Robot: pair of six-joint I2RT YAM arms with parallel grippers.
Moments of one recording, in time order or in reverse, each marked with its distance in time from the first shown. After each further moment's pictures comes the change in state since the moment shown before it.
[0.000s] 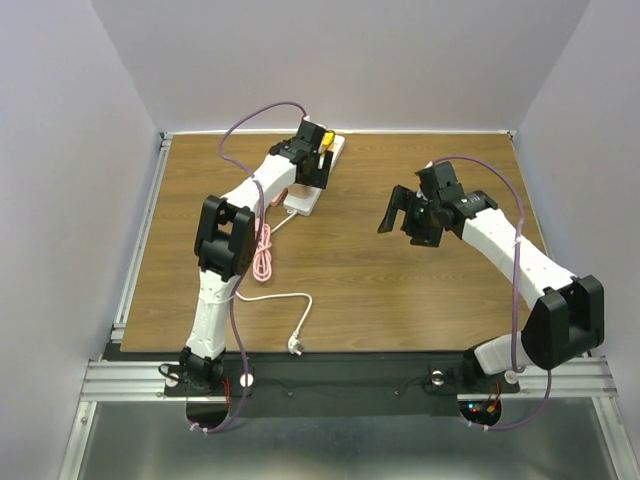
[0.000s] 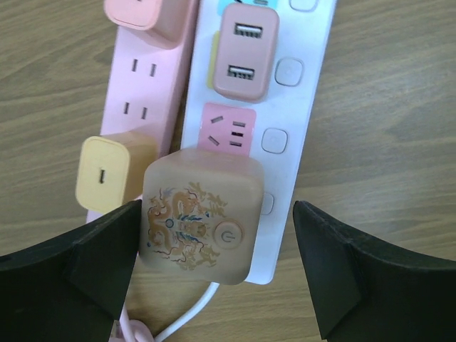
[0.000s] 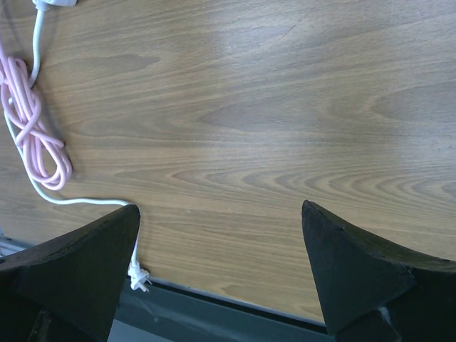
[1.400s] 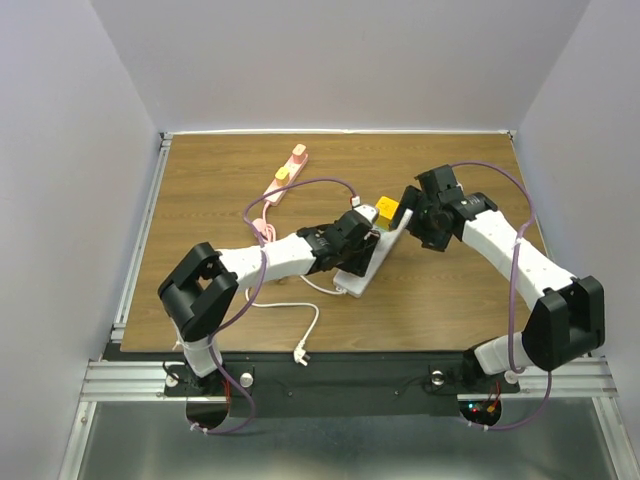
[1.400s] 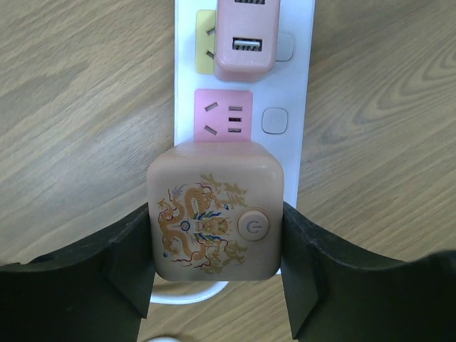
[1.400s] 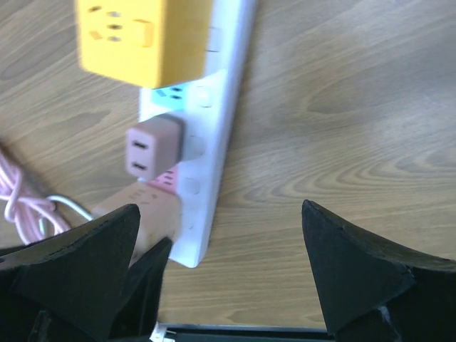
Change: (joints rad) left arm -0.473 -0.501 -0.801 0.308 0.087 -0.249; right arm 0.000 -0.008 -0.022 -0.026 0.236 0.146
